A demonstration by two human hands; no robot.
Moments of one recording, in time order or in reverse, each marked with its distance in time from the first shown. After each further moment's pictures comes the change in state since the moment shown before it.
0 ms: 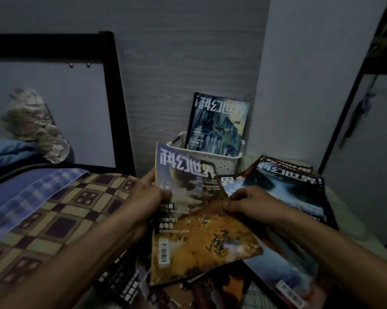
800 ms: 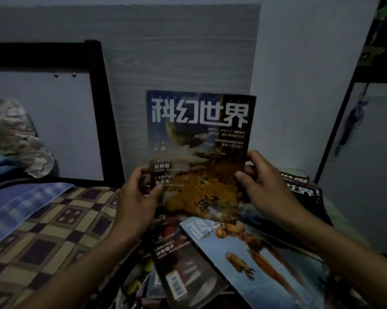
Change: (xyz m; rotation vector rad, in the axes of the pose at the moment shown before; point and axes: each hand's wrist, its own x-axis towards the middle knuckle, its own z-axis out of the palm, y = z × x) left_hand 0.051 -0.016 0.005 0.324 0.257 0.629; right_hand 0.004 -0.017 -0.038 0.141 0.397 -0.453
